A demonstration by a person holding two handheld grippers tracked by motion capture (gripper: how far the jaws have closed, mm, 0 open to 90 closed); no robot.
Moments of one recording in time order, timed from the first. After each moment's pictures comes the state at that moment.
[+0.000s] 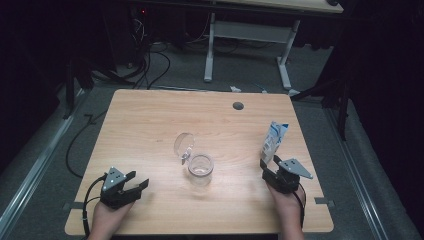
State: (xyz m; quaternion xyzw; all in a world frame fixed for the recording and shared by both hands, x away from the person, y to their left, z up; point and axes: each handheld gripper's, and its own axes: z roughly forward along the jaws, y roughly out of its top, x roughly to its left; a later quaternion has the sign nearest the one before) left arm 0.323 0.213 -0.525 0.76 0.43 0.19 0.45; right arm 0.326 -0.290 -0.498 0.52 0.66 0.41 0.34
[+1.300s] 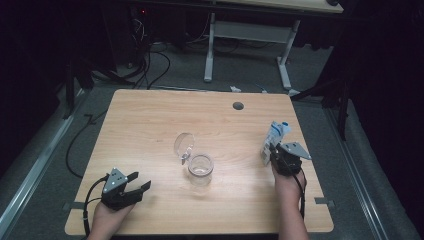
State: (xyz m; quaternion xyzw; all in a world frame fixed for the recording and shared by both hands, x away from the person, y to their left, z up) left arm 0.319 0.211 -0.522 0.77 0.40 0.19 0.46; right arm 0.367 -0.296 -0.478 0.56 0.64 0.36 0.38
